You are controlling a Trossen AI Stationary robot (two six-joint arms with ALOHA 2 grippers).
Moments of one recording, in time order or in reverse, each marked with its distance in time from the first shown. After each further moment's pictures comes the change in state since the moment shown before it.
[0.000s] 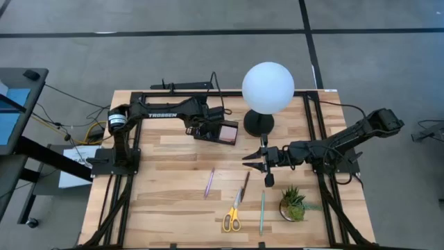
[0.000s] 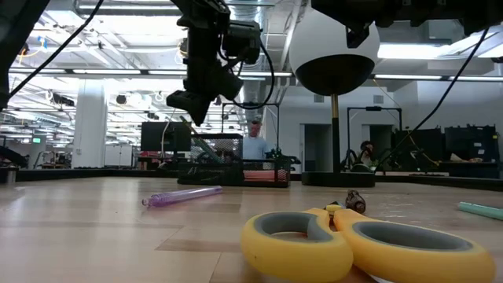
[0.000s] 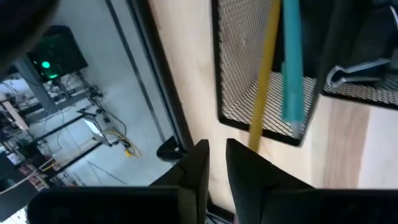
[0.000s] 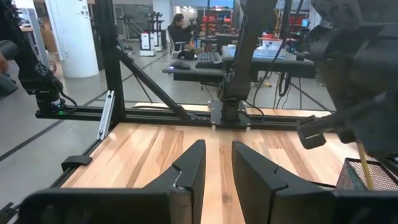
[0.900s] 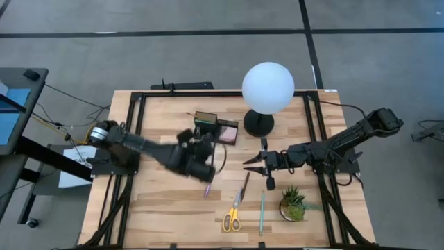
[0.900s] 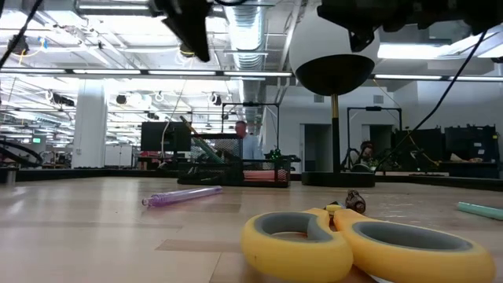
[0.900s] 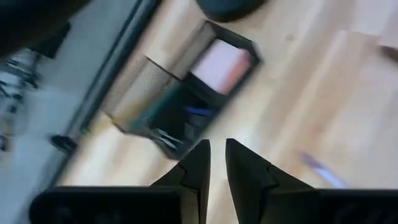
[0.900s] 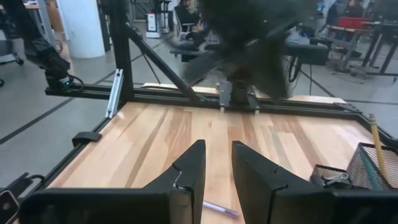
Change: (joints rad) left arm -0.582 -0.137 0.029 -0.055 -0.060 -1.176; right arm 0.034 0.000 0.000 -0.078 0.000 -0.001
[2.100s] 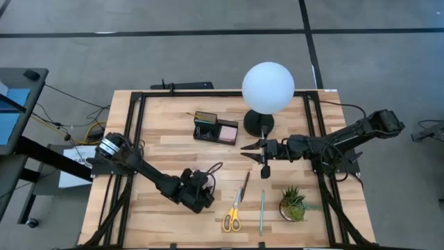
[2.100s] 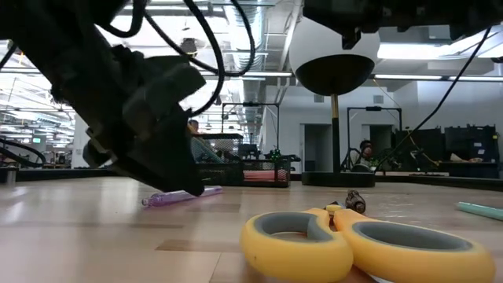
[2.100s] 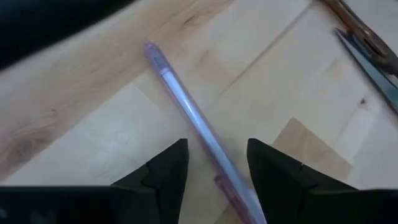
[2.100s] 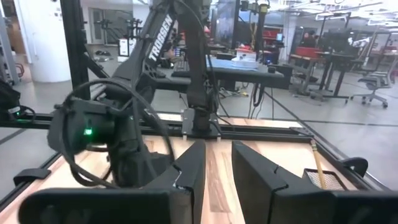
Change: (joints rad) left arm -0.181 0.163 -0.598 1.045 0.130 -0.448; right arm -0.123 0.000 0.000 0.122 -0.001 -0.062
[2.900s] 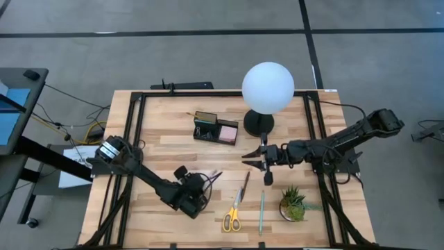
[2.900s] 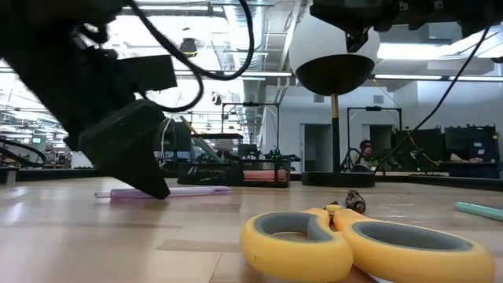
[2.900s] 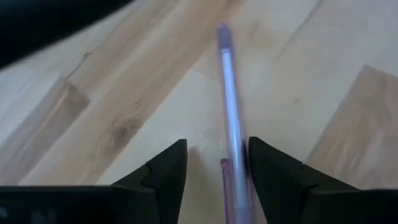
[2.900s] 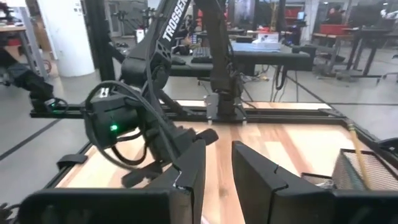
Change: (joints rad) left arm -0.058 0.039 0.063 -0.405 -0.083 0.003; right arm 0.073 0.000 0.000 -0.066 -0.003 0.088
